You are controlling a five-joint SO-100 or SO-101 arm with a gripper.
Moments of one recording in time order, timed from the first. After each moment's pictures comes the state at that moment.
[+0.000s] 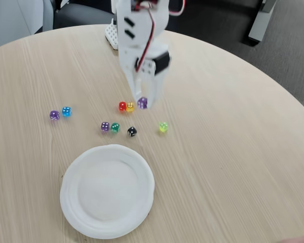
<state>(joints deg) -6.2 103.4 95.0 74.4 51.9</state>
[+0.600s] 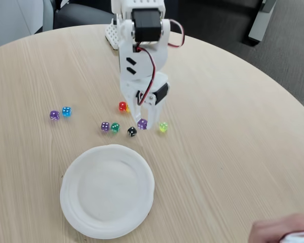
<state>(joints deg) -4.9 92.4 95.1 64.4 48.0</state>
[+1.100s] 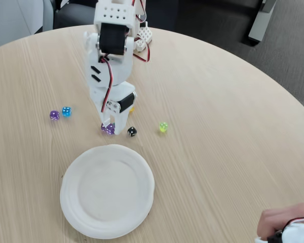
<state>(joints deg) 5.9 92.4 108.3 54.2 39.7</state>
